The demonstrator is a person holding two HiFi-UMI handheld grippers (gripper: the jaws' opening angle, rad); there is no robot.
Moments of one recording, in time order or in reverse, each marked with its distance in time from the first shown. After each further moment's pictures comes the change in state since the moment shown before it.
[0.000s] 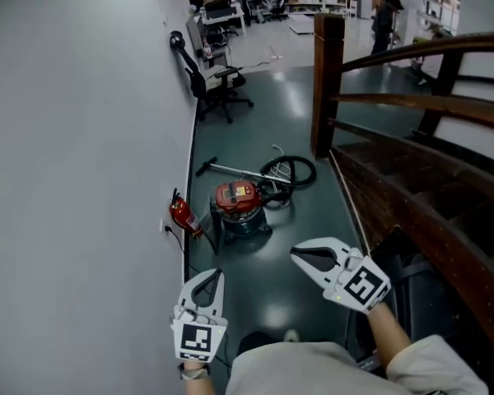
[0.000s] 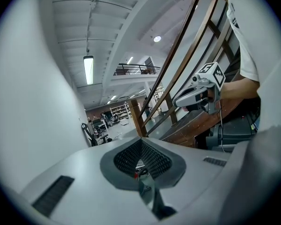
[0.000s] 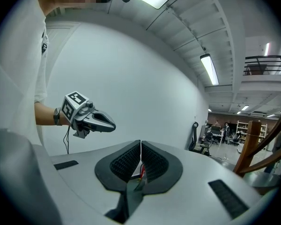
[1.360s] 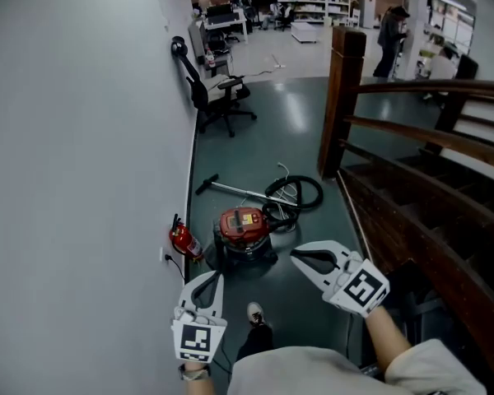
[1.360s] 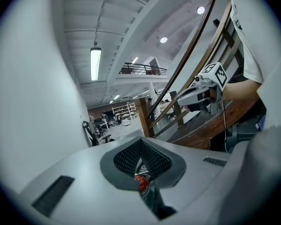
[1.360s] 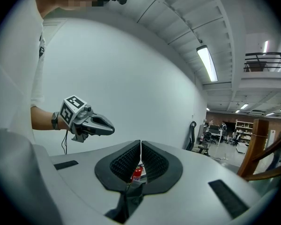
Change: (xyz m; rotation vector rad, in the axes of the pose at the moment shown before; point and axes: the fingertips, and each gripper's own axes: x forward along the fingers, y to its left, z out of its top) left arm 0.129 0.132 -0.025 -0.042 -0.017 0.012; right arm 0.134 -0.125 -0.009 0.022 -0.007 -0.024
